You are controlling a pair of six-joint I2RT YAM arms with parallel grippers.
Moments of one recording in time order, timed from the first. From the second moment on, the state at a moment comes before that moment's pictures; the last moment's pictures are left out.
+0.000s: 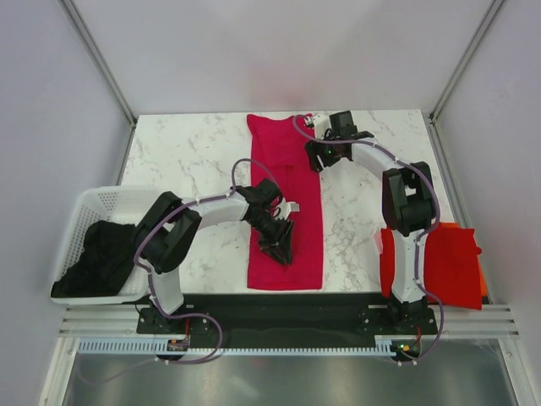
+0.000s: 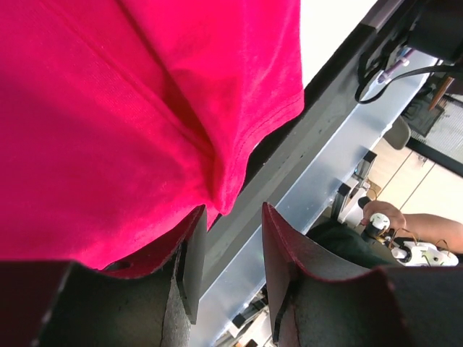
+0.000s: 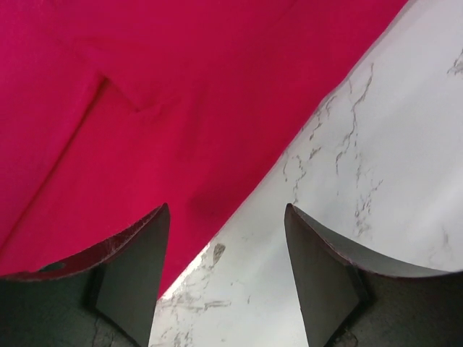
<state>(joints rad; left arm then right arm) -0.71 1.85 1.12 -0.60 0.77 -0.35 0.27 2.16 1.69 -0.41 -0.28 -0.29</state>
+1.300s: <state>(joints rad) -0.81 1.88 1.13 -0.65 0.80 -0.30 0.27 2.51 2.11 -0.35 -0.36 -0.19</state>
